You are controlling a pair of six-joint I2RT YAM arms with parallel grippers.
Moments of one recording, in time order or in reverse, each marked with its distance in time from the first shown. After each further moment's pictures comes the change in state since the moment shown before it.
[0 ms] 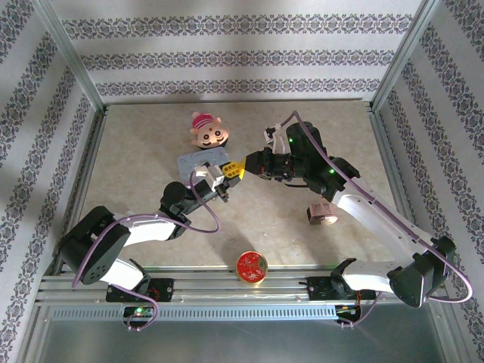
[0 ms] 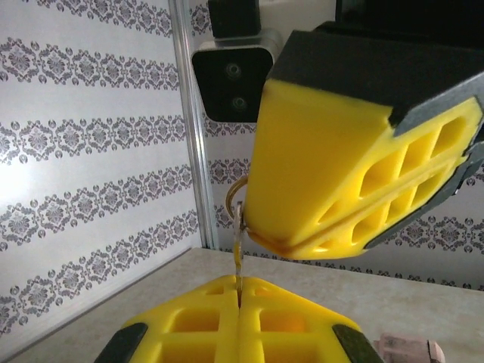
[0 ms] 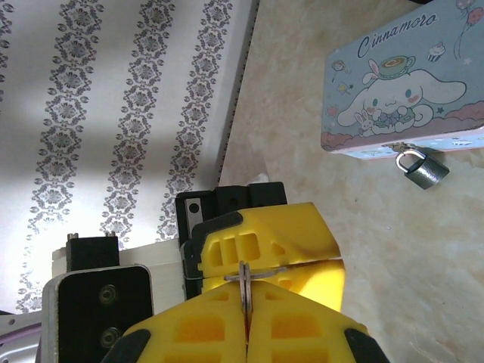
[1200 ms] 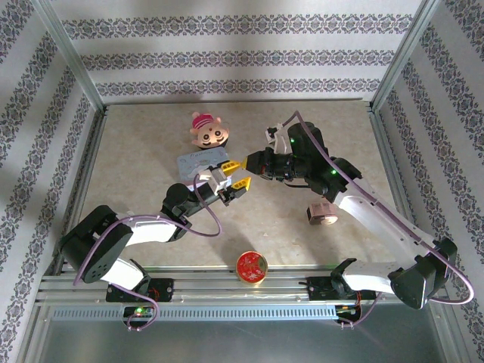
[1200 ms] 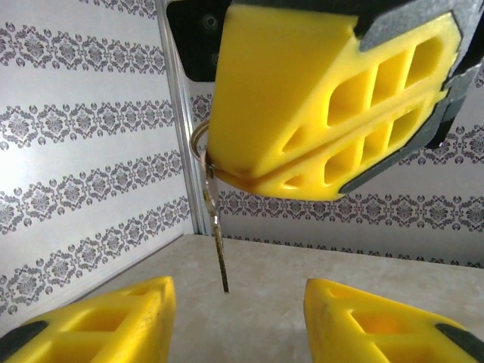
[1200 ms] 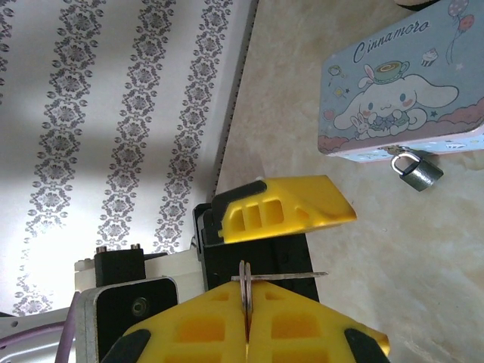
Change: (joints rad) left arm -0.021 0.020 -0.017 -0.010 0.007 0.029; right arm 0.001 -0.013 0.001 -0.011 0.018 -0.002
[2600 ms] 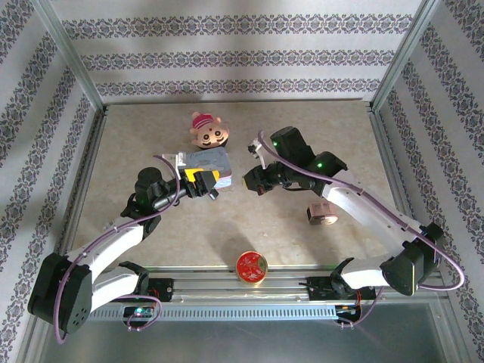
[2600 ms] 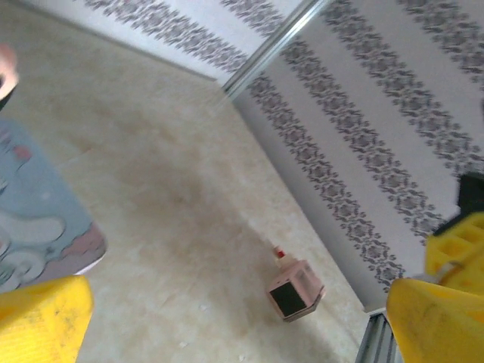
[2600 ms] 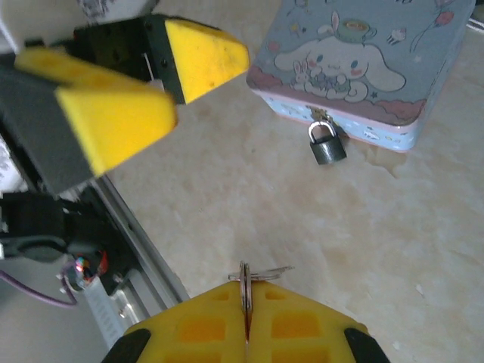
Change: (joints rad) left arm 0.341 -0.394 -0.011 -0.779 0.215 -0.723; right arm 0.046 0.106 0.078 -0.267 0.063 -0.606
